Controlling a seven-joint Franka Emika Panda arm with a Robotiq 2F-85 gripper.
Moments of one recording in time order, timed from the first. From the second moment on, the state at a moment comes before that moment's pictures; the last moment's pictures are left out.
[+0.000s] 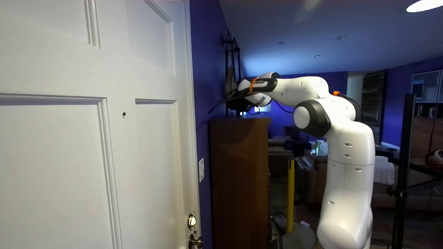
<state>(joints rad) -0.37 0.00 -0.42 -1.57 0.49 3.12 0.33</state>
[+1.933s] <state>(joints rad) -0.34 0.08 -0.58 -1.15 -0.03 2.00 0.68</state>
